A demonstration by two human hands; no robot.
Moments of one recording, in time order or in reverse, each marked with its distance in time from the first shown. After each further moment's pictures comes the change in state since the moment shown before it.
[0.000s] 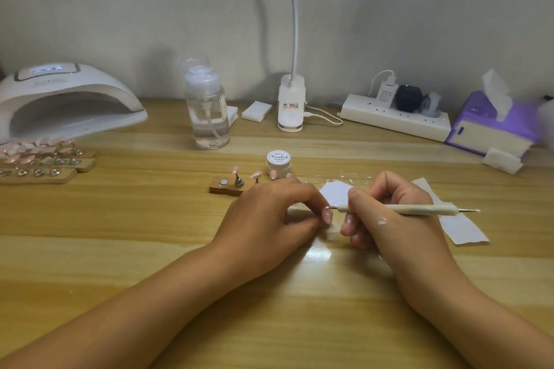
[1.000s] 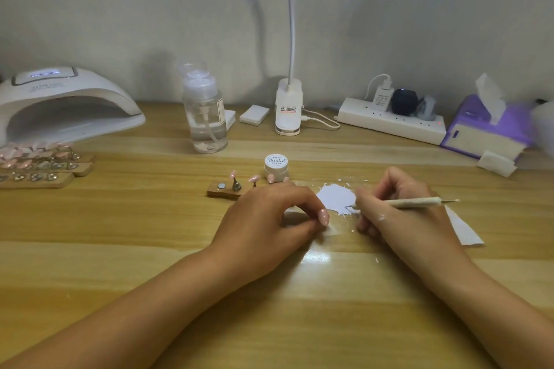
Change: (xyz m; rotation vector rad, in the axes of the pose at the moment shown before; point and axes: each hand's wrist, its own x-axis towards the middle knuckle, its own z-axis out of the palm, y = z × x) left_hand 0.001 -0.001 0.001 -0.016 -0.008 -0.041; right_hand 0.022 0.011 -0.024 -0.470 0.062 -0.093
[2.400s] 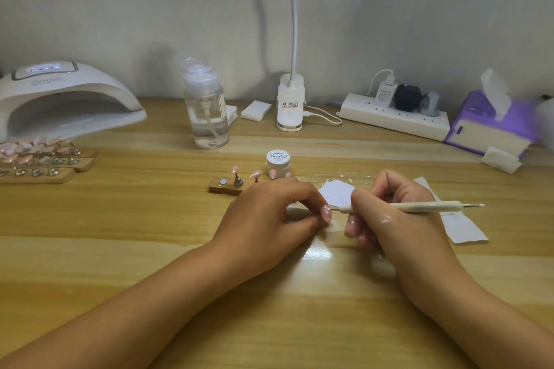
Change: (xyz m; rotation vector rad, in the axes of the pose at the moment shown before) left_hand 0.000 -0.004 -0.001 0.002 -0.041 0.016; right_hand -0.020 -0.022 0.013 0.446 -0.071 0.064
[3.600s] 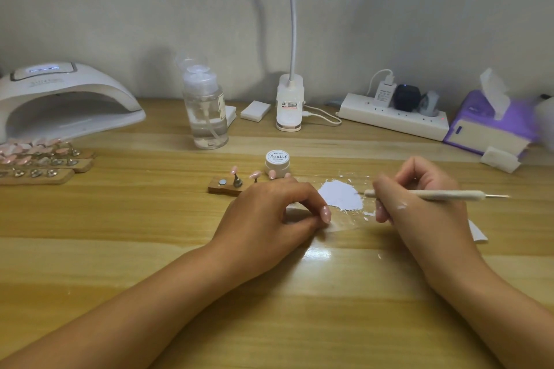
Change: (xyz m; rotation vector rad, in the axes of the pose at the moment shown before) left_hand -0.001 0.001 0.001 -0.009 0.031 0.005; right_hand 0.015 0.003 -0.020 -0.243 0.165 -0.154
